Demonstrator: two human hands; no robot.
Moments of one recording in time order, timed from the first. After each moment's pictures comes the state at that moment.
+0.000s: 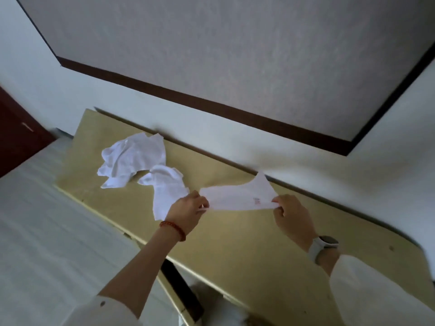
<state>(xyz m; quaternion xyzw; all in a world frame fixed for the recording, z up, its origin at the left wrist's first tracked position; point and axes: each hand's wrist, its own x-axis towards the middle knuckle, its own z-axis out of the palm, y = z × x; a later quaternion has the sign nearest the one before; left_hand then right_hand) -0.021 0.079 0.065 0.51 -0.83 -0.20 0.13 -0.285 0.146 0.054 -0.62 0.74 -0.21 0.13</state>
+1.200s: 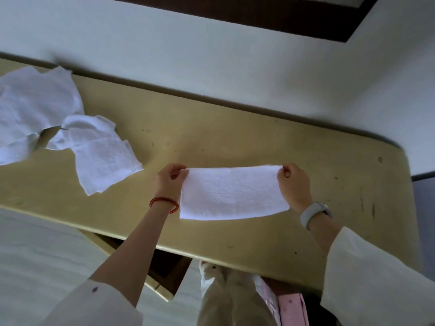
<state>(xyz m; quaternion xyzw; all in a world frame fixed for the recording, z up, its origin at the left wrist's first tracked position) -0.090 0.073 -0.096 0.64 -0.56 -0.47 0.23 -0.332 0.185 -0.080 -0.32 0.88 -0.25 0.23</state>
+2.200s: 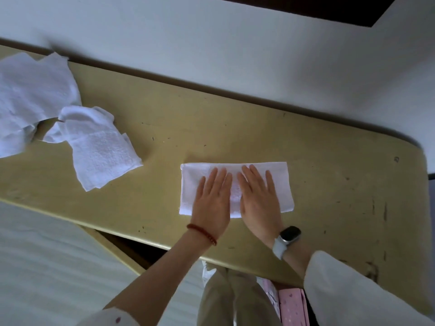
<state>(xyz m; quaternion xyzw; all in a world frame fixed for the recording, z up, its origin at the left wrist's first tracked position) -0.134 0.148 -0.108 0.42 -0.89 -0.13 0.08 -0.256 0.198 -0.104 -0.65 0.75 -0.07 0.03</state>
